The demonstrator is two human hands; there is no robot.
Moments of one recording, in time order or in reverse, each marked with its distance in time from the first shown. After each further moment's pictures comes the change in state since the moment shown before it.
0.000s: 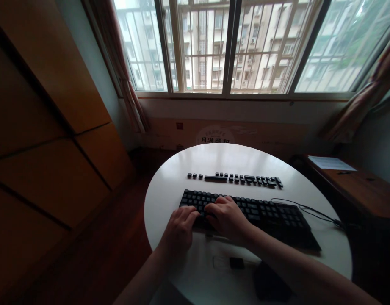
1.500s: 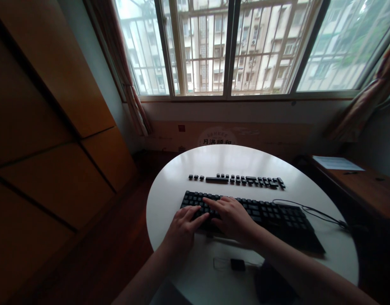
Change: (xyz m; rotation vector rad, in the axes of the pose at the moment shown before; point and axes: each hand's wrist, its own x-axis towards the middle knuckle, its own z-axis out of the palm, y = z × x) left_hand -0.002 -0.009 0.005 0.029 -0.124 0.055; right_hand 0.000 0.002 -0.018 0.013 -0.090 0.052
